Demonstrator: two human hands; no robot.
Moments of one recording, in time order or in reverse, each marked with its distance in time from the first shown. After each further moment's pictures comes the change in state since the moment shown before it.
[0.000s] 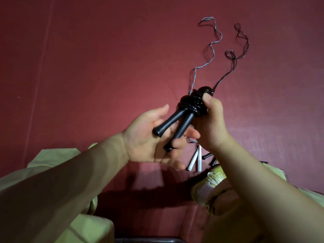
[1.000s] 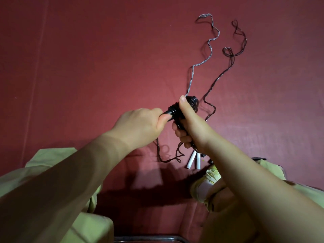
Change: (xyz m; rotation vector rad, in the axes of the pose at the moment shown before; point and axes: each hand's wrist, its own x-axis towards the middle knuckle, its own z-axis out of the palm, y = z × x) left_hand 0.006 0.006 0.000 1.868 1.071 0.100; right_hand -0.005 0.008 -0.001 -0.422 0.191 0.461
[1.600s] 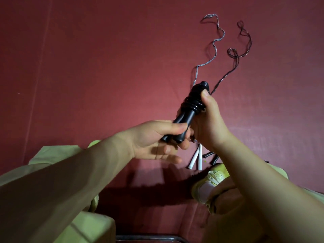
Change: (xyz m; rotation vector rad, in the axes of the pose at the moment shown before) left_hand -0.009 0.001 0.006 -1.703 -0.885 -0.186; right_hand 0.005 -0.006 -0.001 0.369 -0.164 -0.390
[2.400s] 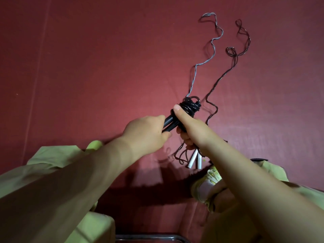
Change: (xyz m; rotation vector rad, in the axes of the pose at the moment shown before) left_hand 0.013 -0.008 -0.009 1.630 0.899 0.061; right_hand -0.002 0.019 0.000 -0.483 0.288 0.414
